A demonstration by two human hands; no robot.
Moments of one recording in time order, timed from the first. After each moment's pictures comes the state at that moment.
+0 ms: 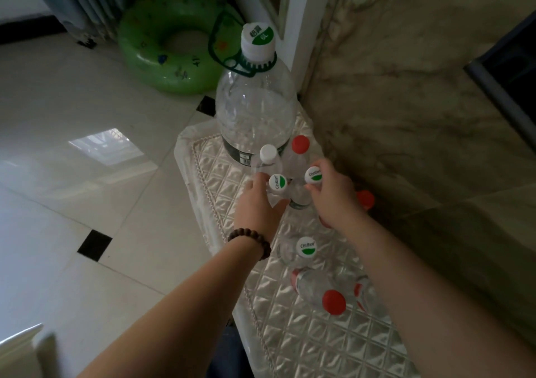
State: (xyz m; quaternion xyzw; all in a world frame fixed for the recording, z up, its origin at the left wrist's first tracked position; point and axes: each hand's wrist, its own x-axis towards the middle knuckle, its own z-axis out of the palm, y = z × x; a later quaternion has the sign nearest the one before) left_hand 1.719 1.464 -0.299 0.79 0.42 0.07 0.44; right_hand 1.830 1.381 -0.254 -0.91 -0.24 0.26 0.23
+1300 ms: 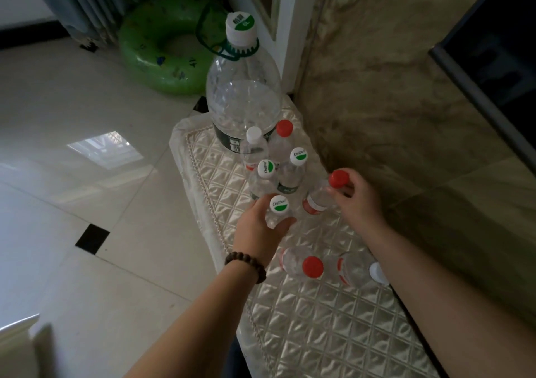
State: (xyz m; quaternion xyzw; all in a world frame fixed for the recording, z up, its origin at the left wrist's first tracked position) left_hand 1.675 1.392 -0.294 0.78 0.39 0.10 0.49; right_hand 1.836 1.282 -0.281 -0.87 -0.16 0.24 0.40
